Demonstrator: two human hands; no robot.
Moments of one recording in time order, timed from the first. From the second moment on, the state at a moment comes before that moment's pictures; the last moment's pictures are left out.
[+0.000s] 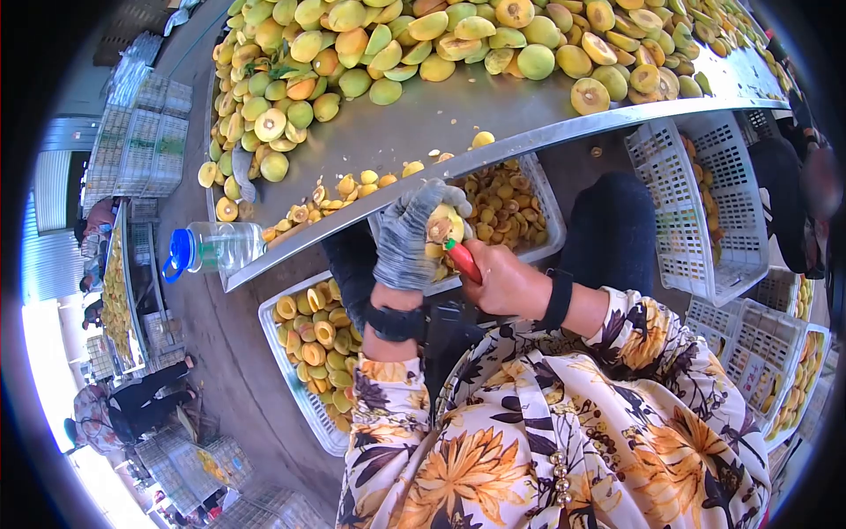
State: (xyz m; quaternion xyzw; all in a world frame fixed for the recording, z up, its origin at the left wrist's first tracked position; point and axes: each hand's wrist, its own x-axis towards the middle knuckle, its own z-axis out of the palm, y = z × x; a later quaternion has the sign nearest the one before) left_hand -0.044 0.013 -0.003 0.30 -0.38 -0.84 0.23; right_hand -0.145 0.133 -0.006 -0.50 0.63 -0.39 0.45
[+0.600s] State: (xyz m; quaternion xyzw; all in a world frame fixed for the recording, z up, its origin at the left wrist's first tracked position) left_hand -0.045 0.013 0.000 0.27 -0.31 -0.87 0.26; right_hand -0.159 0.128 0.003 -0.48 0.57 -0.36 0.57
